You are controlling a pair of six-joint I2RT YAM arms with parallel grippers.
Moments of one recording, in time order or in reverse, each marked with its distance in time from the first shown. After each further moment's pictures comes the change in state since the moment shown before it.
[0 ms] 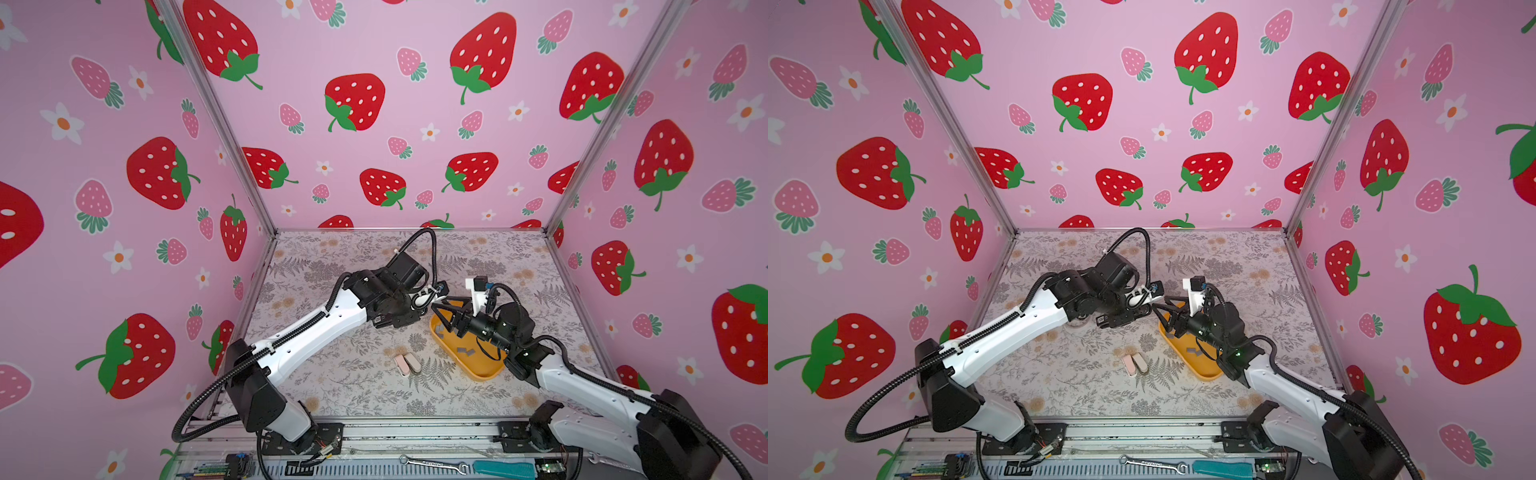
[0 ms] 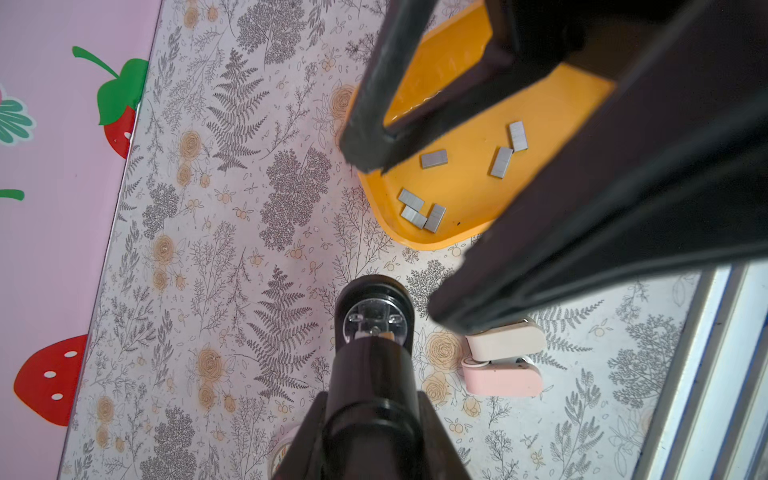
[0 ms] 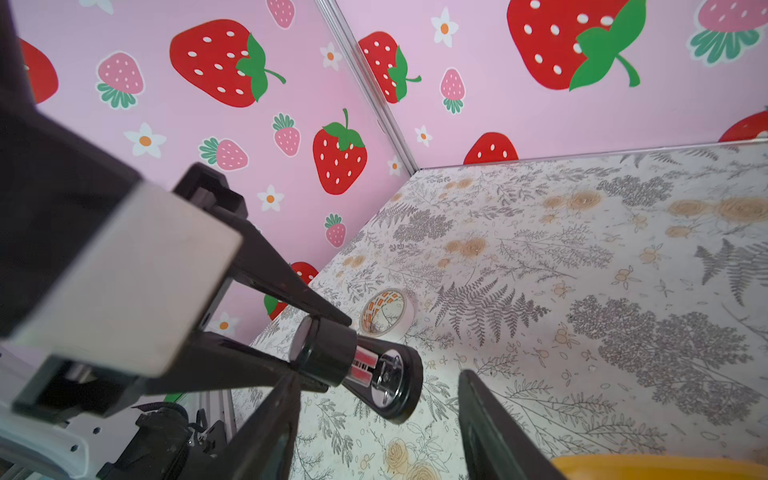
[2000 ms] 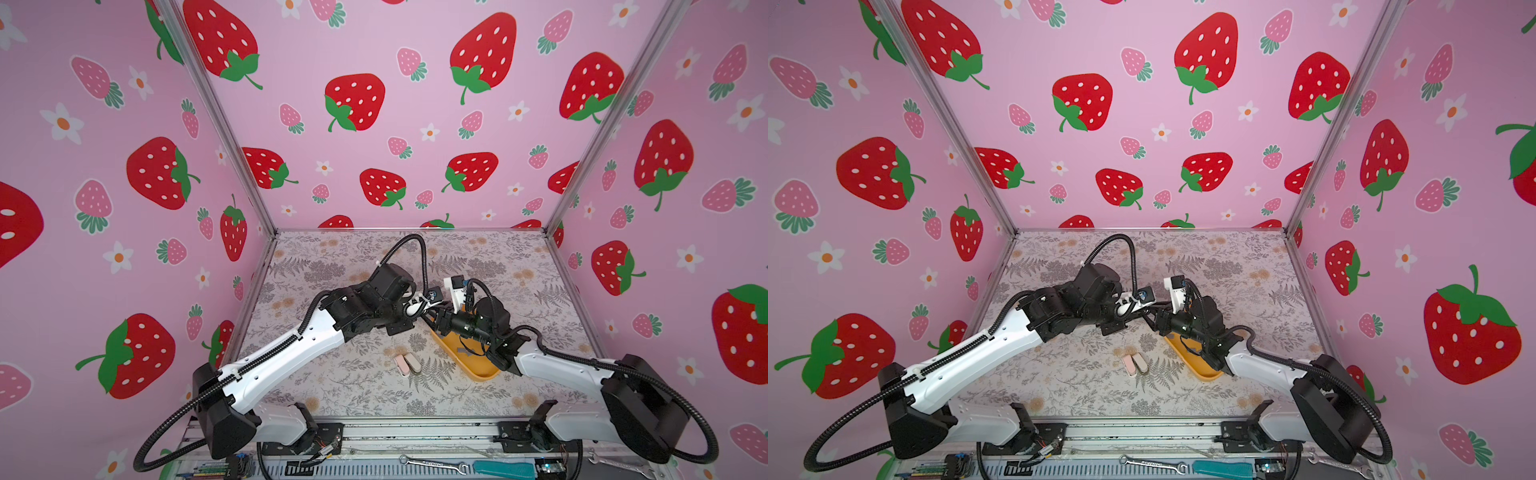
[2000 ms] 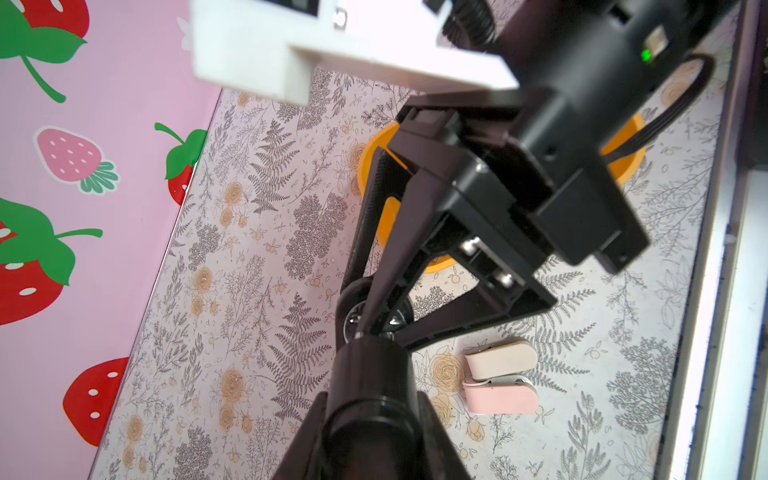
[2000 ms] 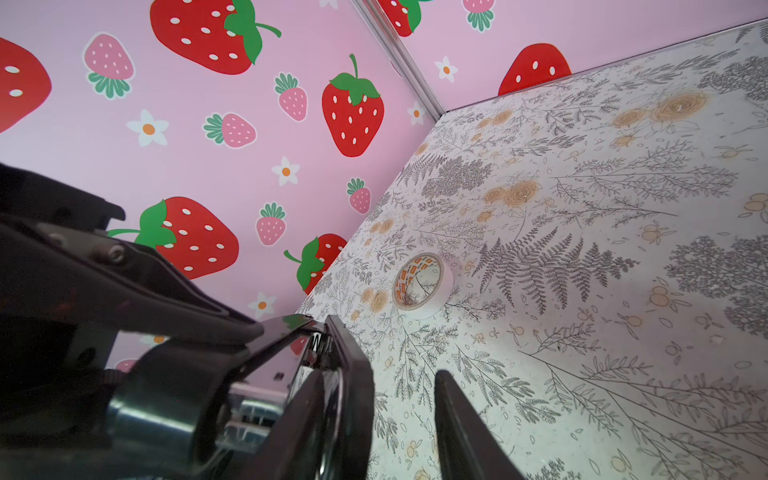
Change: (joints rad) left arm -0.032 -0.197 -0.183 0.163 -0.013 0.016; right arm 0.071 0.198 0.077 0.064 -0.065 0.143
